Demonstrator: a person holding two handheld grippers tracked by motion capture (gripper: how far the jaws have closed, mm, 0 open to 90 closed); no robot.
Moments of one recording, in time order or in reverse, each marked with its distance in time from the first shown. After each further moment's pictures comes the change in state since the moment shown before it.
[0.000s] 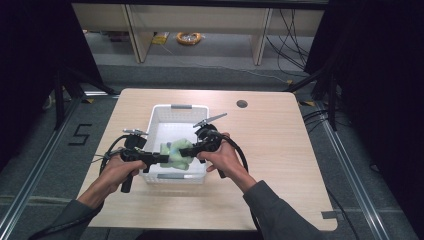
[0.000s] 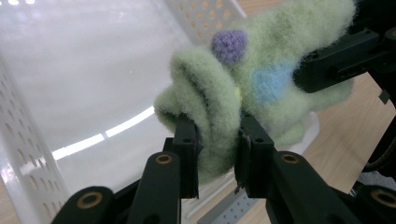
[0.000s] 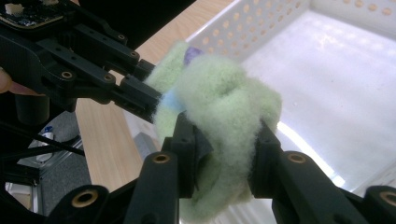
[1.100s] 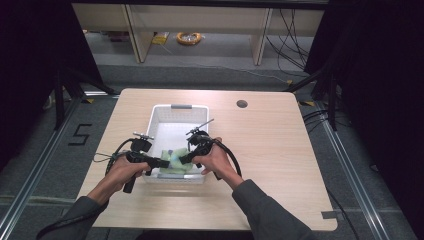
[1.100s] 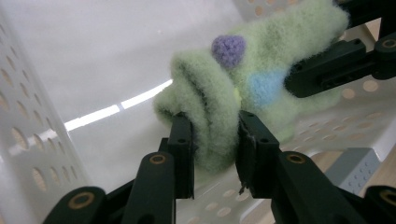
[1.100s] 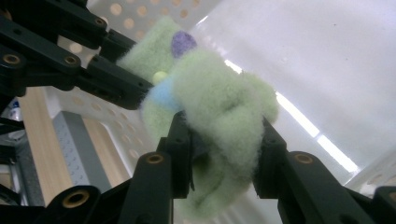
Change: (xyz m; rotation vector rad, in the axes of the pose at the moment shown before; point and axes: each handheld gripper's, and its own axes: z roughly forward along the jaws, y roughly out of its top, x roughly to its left) left arm 0.021 -0.008 0.027 0.138 0.071 0.000; right arm -0.018 -0.009 0.047 0.168 -0.091 0.020
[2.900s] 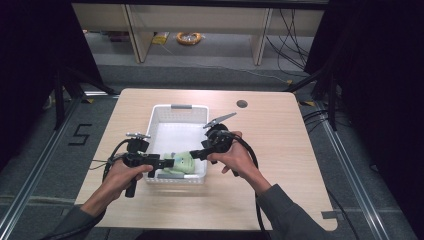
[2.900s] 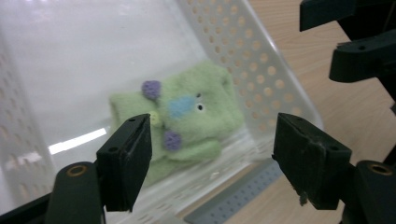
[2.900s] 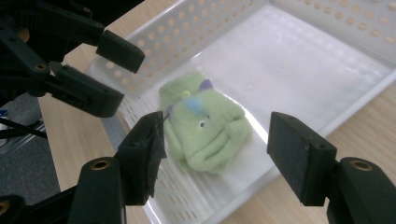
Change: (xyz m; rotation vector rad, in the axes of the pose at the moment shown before) left arm -0.038 -0.004 -0.028 -0.154 -0.033 -0.047; right arm 0.002 -0.013 -0.074 -0.142 -0.024 -0.084
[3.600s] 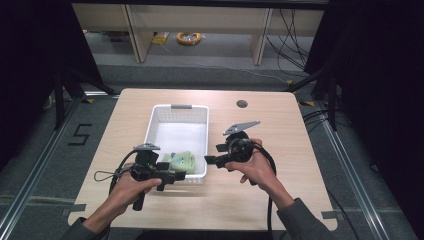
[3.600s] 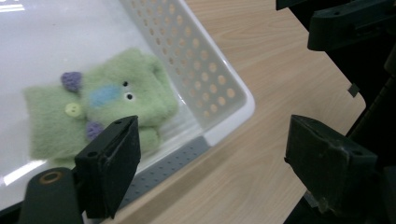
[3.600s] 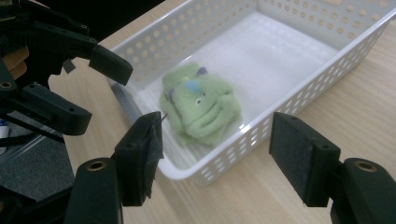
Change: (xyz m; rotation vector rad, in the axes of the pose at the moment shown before) left arm -0.041 -0.020 0.000 -0.028 -0.078 0.074; right arm -0.001 -0.035 -0.044 -0.081 0.006 -0.010
